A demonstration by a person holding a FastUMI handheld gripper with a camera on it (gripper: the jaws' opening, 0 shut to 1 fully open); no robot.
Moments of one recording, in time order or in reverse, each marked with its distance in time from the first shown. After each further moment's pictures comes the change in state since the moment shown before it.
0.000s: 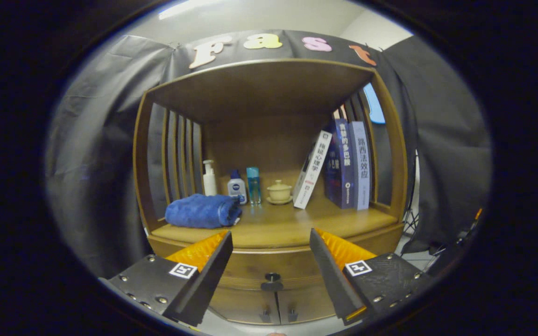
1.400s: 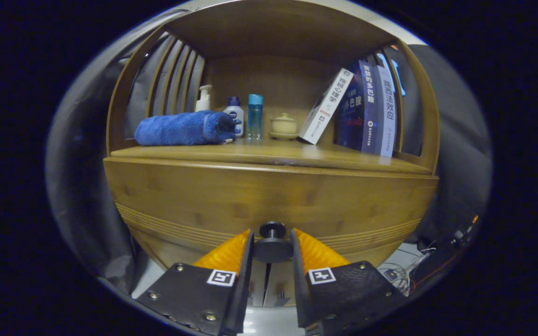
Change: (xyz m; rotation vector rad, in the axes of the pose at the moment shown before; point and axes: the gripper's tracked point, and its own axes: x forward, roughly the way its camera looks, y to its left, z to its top) arm 0.046 -0.002 -0.133 -0.137 0.235 -0.027
